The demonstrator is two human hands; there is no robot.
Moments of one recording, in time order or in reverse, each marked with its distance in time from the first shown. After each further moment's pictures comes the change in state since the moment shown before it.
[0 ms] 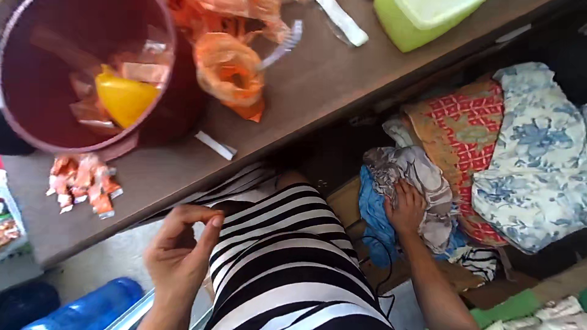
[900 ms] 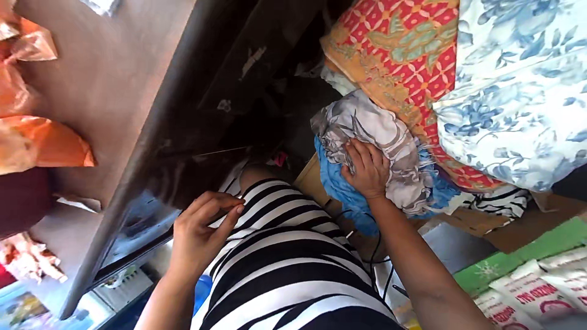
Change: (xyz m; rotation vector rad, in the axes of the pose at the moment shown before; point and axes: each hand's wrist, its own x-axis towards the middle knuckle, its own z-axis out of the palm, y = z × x) left_hand 0.038 0.016 0.129 0.396 -0.638 0.122; right_hand -0.002 -0.003 0.027 0.096 0.172 0.100
